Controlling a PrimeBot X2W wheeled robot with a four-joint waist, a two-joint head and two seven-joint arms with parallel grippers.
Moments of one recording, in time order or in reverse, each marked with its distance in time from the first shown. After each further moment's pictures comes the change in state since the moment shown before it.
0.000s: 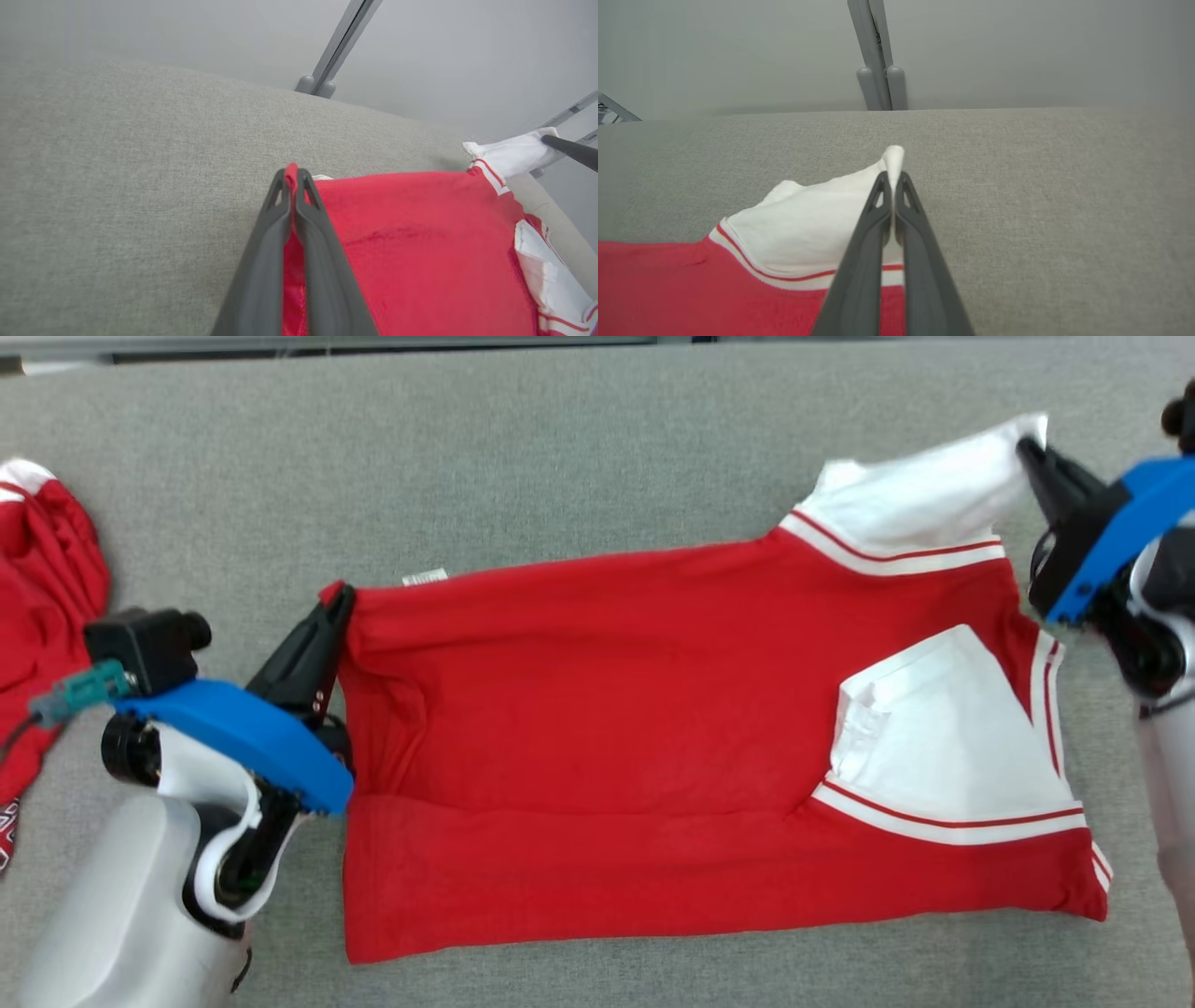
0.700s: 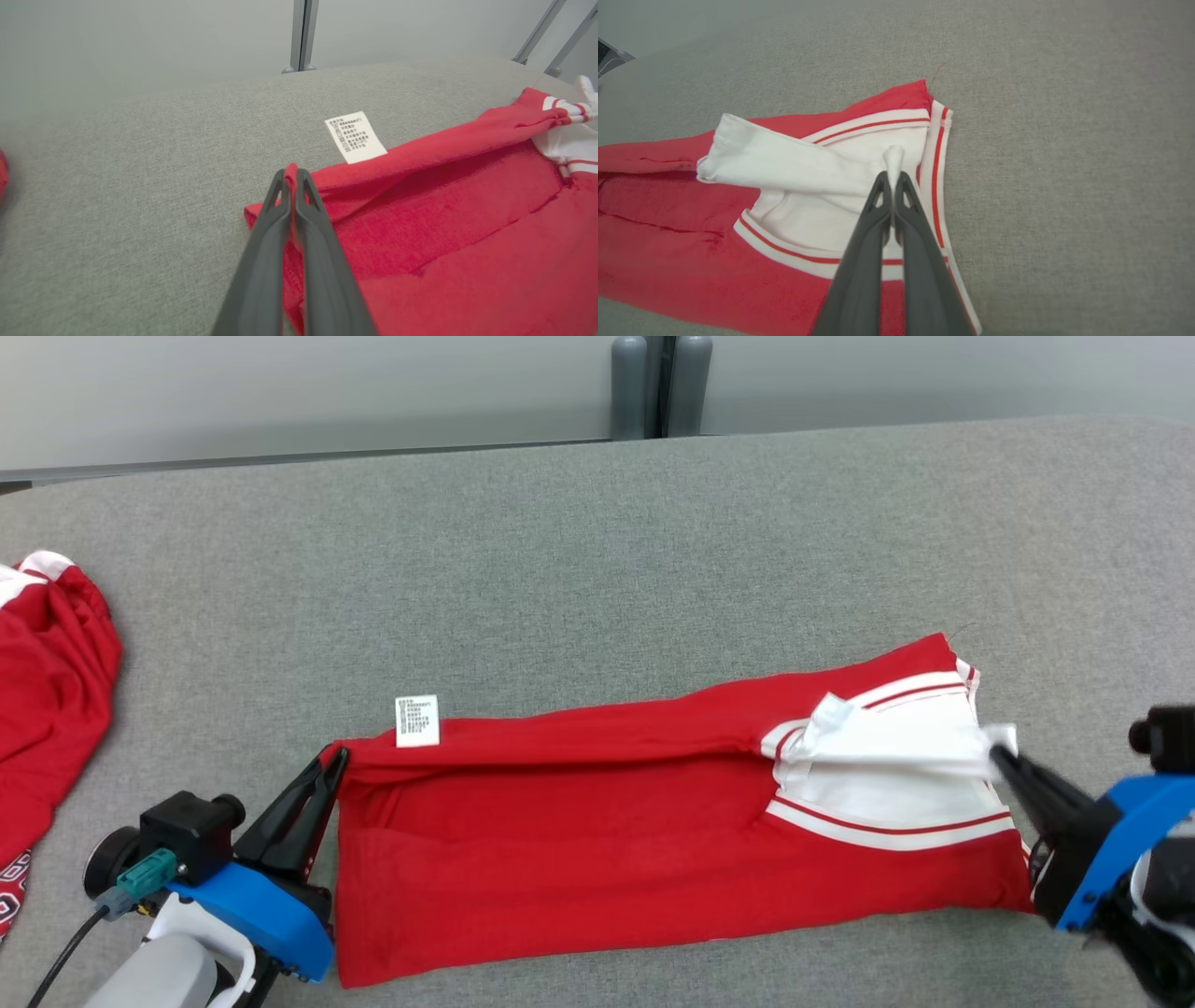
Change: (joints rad) left arm 0.141 0.183 -0.281 0.129 0.165 -0.012 -0.396; right arm 0.660 0.018 -0.120 -0.525 0.099 0.000 0.173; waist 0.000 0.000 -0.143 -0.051
